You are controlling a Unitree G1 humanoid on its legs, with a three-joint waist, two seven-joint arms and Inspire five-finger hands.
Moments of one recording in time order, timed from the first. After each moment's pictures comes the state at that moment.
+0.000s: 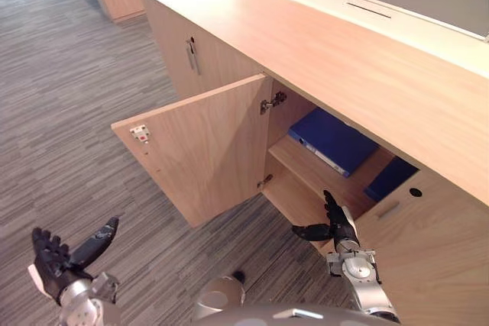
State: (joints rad) left arm 0.37 0.00 0.64 0.06 -0.34 -0.15 0.22; right arm 0.14 -0.07 -0.02 0.45 -0.14 -0.04 -0.07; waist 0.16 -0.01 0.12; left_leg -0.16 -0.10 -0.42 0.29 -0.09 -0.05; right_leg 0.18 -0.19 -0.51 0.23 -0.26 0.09
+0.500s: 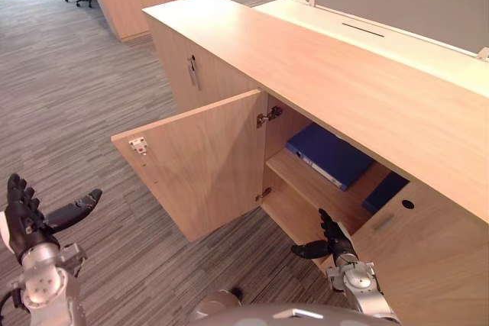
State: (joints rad) left arm 0.25 0.39 0.58 0.23 -0.29 -0.14 0.15; right arm 0.15 -0.13 0.04 0.61 -0.11 -0.04 -0.04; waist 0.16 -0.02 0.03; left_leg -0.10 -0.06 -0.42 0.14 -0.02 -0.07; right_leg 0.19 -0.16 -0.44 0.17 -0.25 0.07
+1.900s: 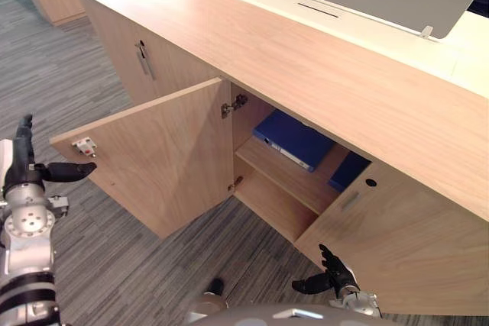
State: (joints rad) left arm -0.01 0.65 0.46 0.35 0.07 -0.04 0.13; right arm 0.23 -0.11 0.02 0.71 -0.11 -0.04 -0.01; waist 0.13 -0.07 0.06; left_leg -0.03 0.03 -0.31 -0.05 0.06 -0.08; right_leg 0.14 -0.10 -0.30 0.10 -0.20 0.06
